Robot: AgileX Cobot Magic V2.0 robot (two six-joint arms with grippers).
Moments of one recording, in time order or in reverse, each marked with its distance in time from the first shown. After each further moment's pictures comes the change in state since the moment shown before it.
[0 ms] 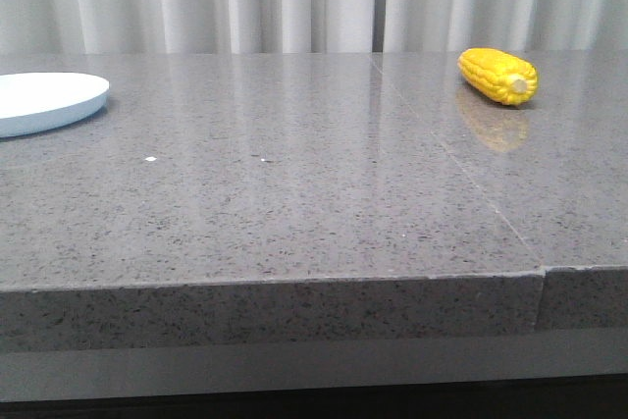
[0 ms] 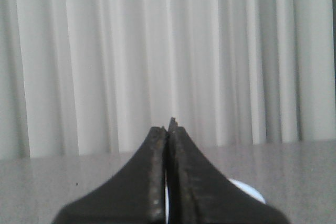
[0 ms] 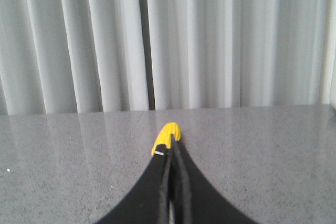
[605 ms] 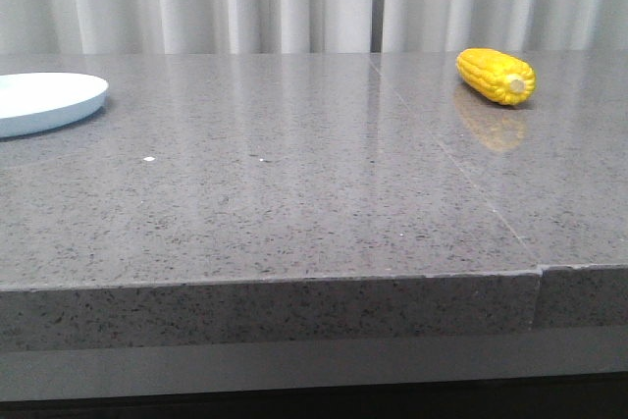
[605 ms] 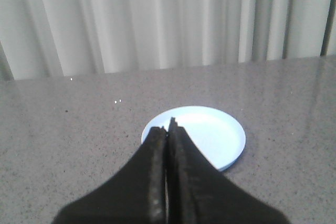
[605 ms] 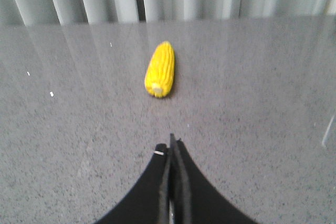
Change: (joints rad) left arm 0.000 0.386 -0.468 -0.002 0.542 0.000; right arm 0.000 0.433 -0.363 0.000 0.382 0.000
